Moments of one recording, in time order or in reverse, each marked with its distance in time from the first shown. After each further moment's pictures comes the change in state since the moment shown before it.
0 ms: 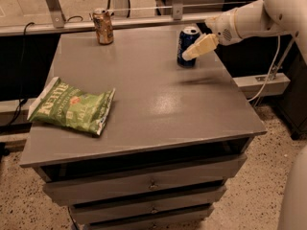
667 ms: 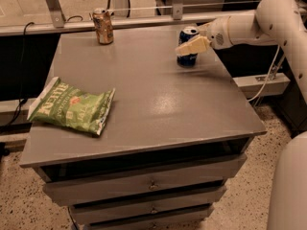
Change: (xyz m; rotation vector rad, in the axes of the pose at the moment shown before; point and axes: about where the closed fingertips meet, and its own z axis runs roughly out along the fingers) arm -0.001 -0.007 0.031 -0.040 -0.113 0.071
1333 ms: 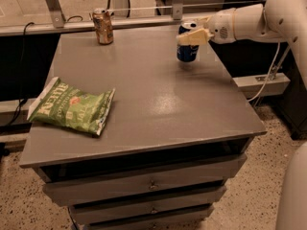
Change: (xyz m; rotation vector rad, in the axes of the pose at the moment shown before) arm -0.036 0.022 -0.015 -0.066 -0.106 -0.023
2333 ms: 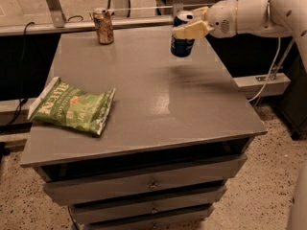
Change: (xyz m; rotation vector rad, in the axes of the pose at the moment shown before) arm -0.038 0.038 -0.013 -0.092 -0.079 -0.051
